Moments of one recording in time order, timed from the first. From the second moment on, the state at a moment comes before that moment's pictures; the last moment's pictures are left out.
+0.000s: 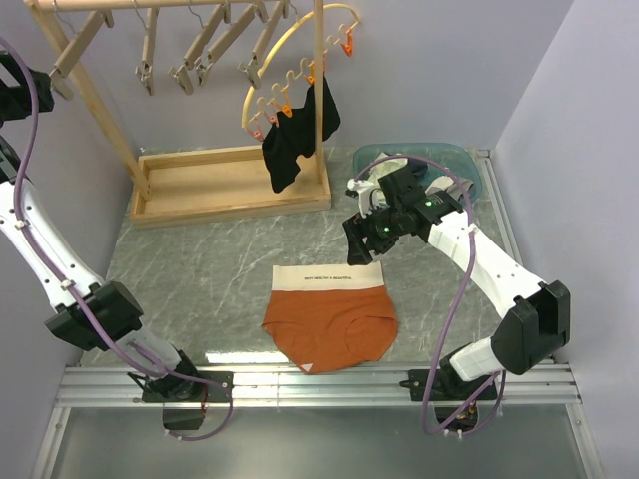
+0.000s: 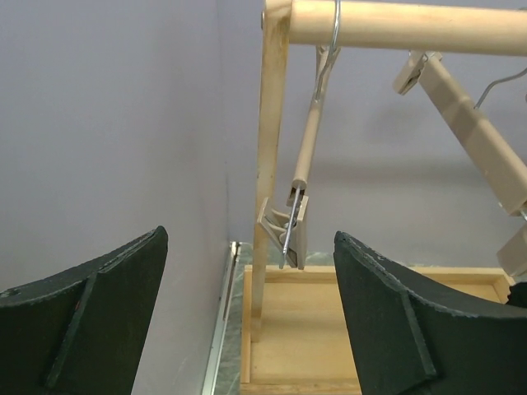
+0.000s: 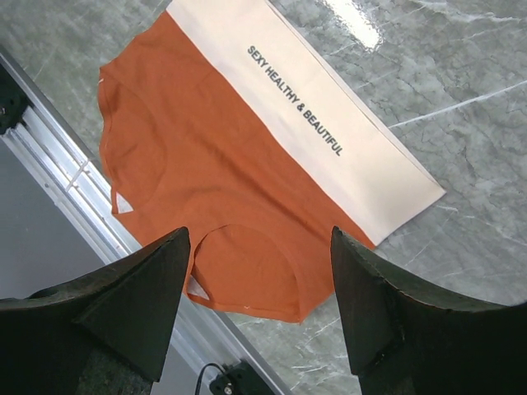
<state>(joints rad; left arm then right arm) 0.70 1.63 2.19 -0.47 0.59 -0.08 0.49 1.44 1.30 -0.88 -0.44 -0.11</state>
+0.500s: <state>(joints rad) 0.70 1.70 2.15 -0.37 0.73 -0.19 0.49 1.44 1.30 -0.88 -0.44 -0.11</state>
